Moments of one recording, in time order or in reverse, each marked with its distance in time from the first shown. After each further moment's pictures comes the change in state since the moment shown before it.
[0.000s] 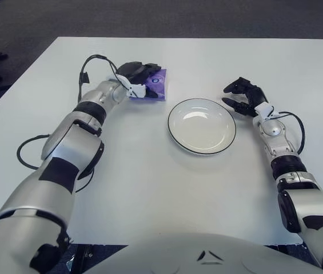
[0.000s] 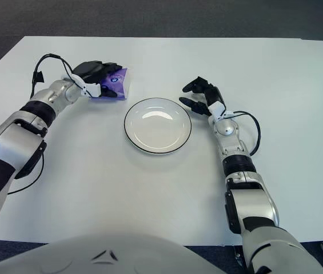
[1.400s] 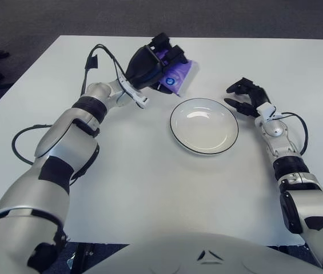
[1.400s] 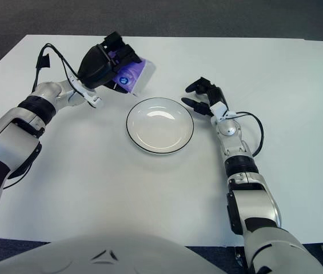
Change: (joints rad) left arm -0.034 0.039 -0.125 -0.283 0.285 -0.331 0.762; right arm 0.008 0.003 -0.063 0.004 0.021 0.020 -0.096
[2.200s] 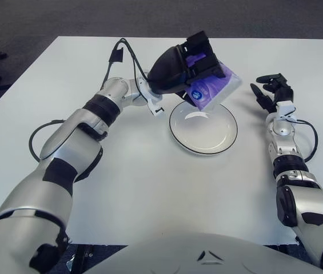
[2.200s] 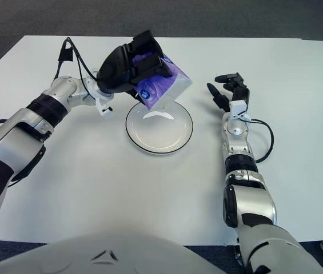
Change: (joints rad) left arm 0.035 -0.045 0.009 -0.243 0.011 -0.142 -0.041; right arm -0.042 0.038 -0.168 0.098 0.117 -0.078 -0.187
